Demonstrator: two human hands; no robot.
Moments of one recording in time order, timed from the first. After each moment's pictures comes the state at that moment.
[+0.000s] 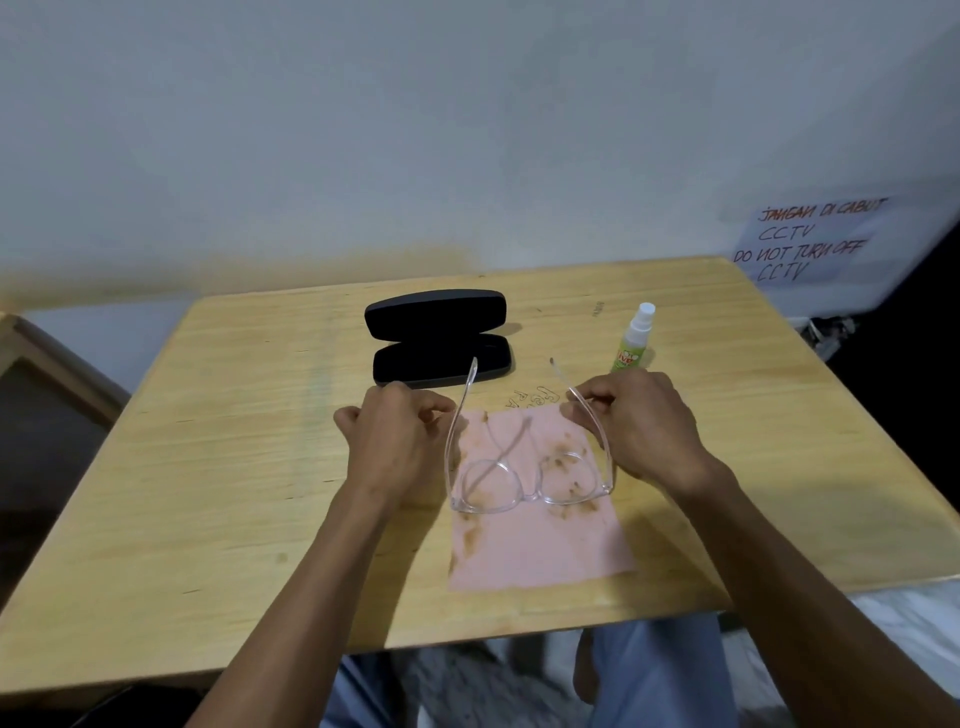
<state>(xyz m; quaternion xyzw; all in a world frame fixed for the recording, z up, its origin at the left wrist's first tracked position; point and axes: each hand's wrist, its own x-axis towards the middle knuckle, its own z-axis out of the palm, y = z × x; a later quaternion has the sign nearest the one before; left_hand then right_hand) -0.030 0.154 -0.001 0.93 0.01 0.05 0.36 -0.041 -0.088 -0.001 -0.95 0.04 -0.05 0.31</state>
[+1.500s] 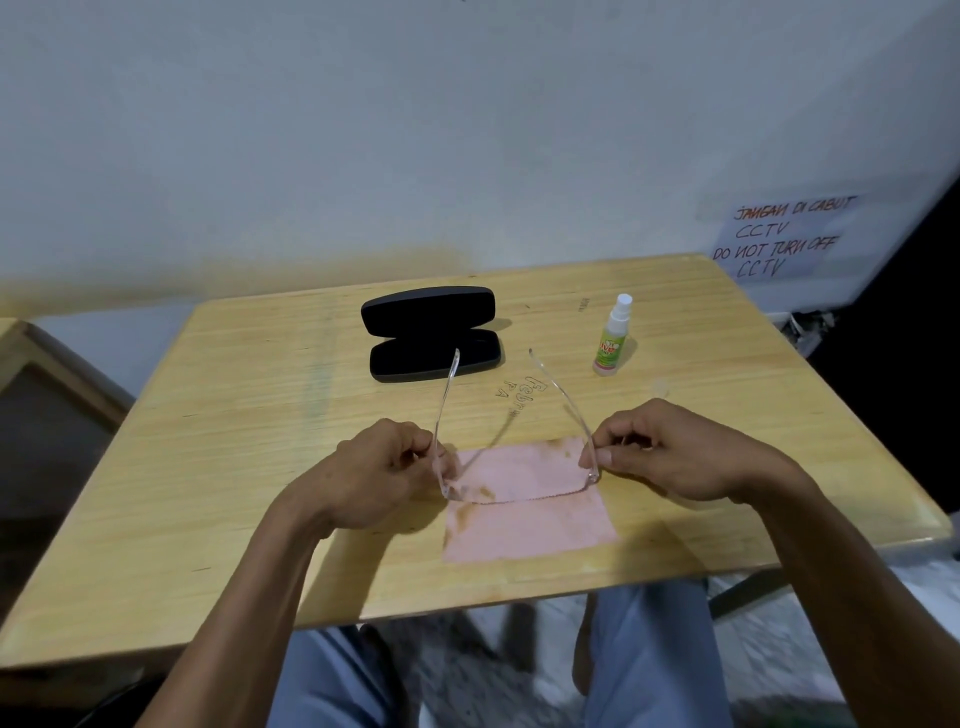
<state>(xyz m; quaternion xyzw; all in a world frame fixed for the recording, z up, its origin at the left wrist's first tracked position) -0.074 0.193 0.028 0.89 -0.18 -0.19 0.36 -0.097 -0.124 0.035 -0.88 -0.11 0.20 0.41</state>
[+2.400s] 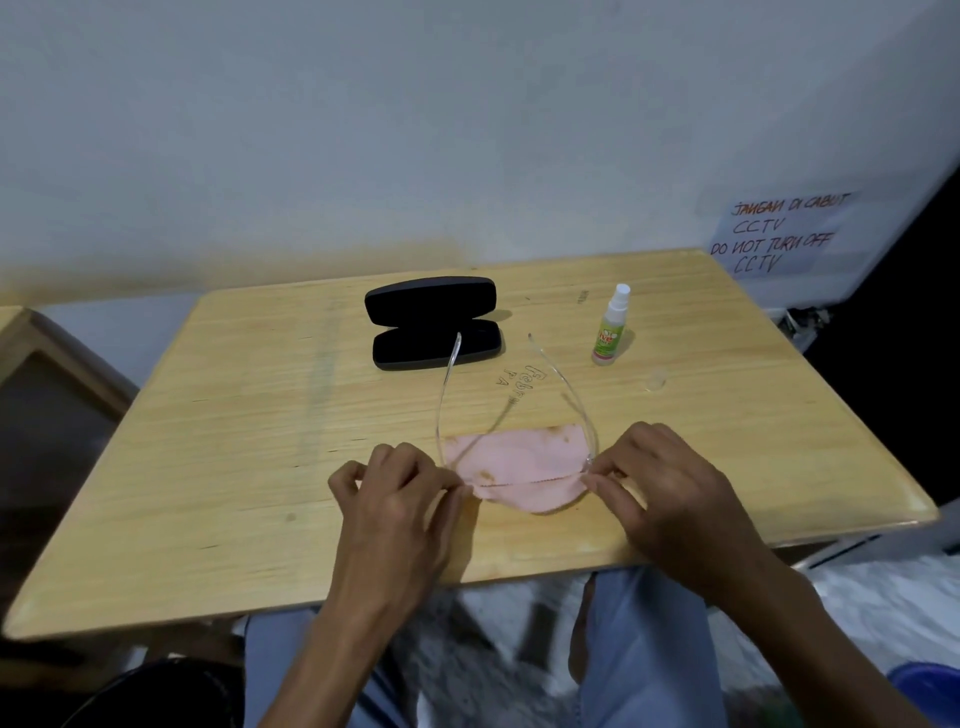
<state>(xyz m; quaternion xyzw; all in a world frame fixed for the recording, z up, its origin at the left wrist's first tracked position) -0.149 0.165 -0.009 0.94 -0.15 0.20 0.23 -0.162 -0.095 -0.004 -0.93 -0.17 -0.23 0.21</state>
